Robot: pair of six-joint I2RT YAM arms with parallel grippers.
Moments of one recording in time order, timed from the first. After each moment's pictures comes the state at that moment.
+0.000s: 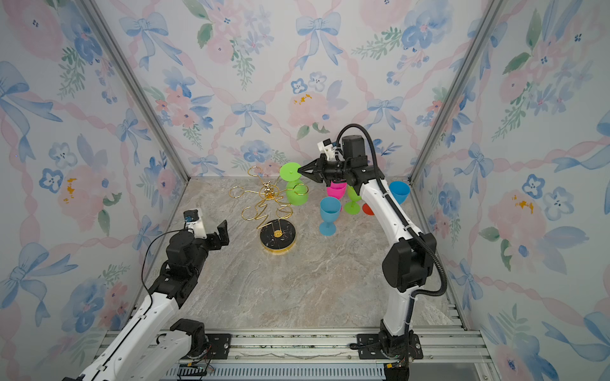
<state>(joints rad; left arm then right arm) -0.19 0.79 0.51 0.03 -0.22 -0.14 0.31 1.90 1.95 -0.49 -0.91 0.86</state>
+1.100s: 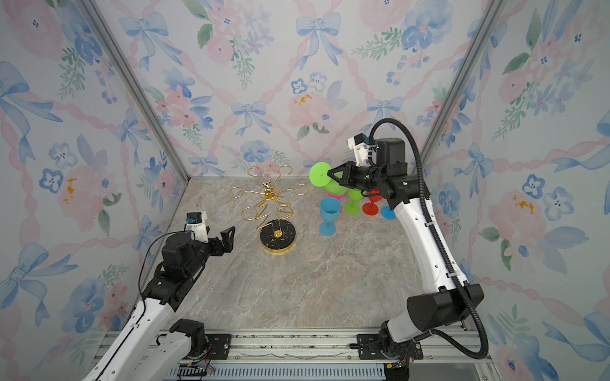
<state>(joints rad) -0.19 0.72 0.58 -0.17 0.05 -0.22 0.22 1.50 1.80 -0.78 -0.64 0.42</state>
